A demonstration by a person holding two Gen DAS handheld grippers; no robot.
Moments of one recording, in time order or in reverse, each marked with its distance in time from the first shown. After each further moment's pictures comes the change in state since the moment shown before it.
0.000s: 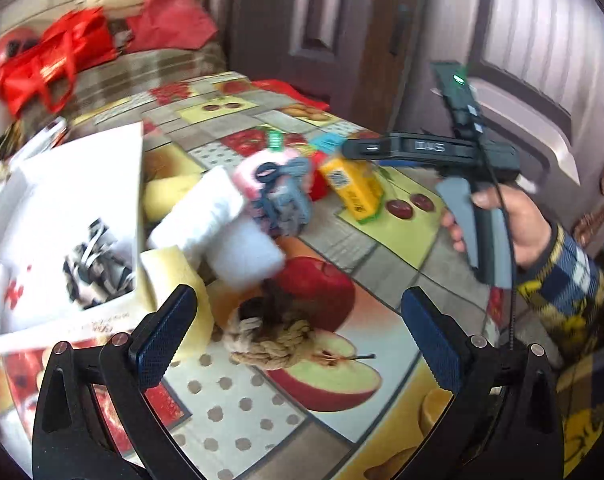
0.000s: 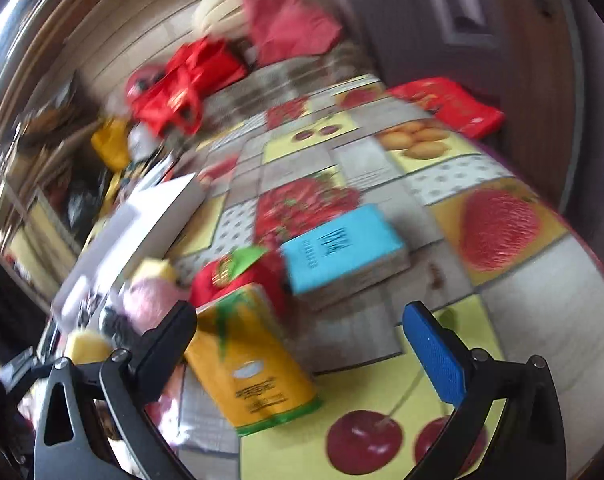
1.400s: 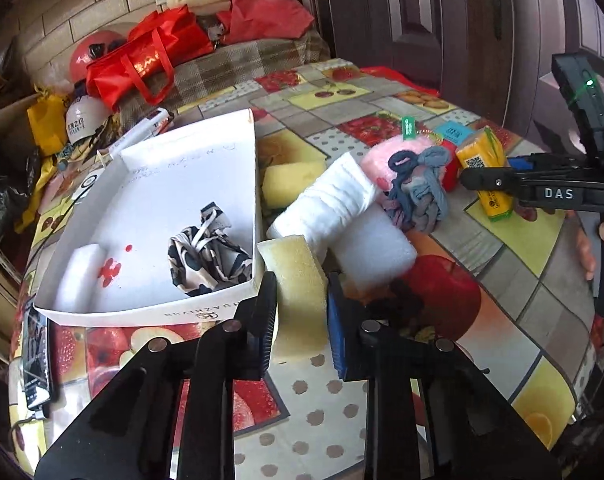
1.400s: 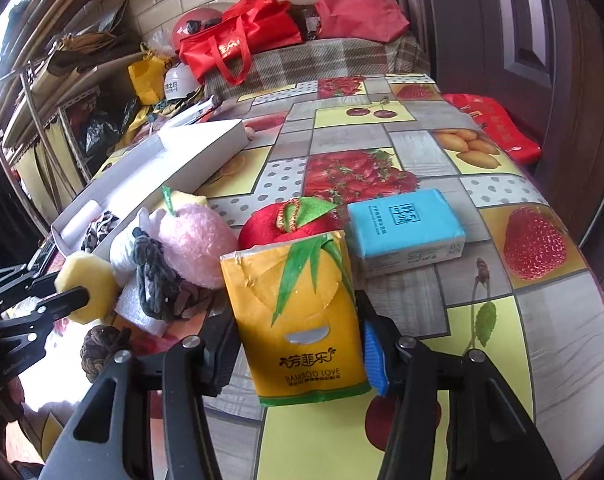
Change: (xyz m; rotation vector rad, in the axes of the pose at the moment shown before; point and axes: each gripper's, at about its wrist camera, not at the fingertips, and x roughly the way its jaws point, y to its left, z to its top) left arm 0.015 0.016 0.000 -0.057 0.044 0.445; right arm 0.002 0.037 -0.018 -0.206 0.080 -0.010
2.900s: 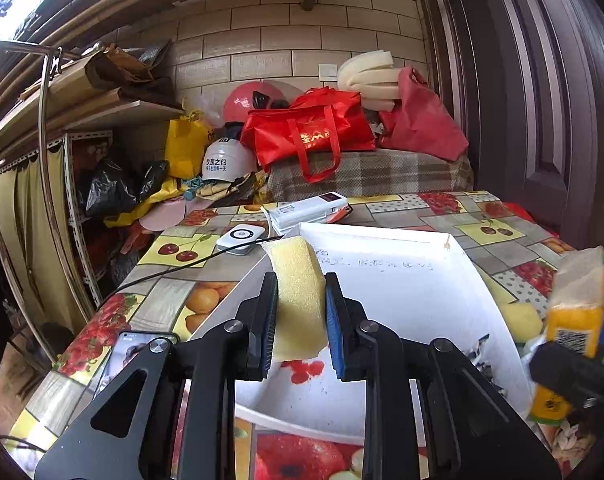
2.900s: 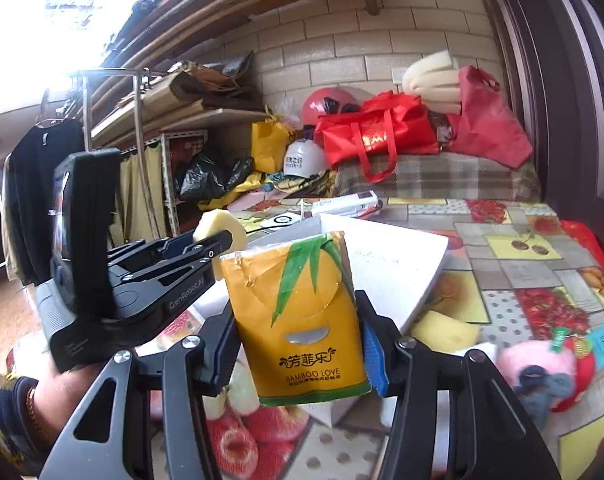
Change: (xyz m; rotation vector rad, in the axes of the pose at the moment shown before) left arm -0.012 0.160 -0.014 -0.317 -0.411 0.337; right arm 0.022 0.204 0.016 -0.224 -0.373 0.196
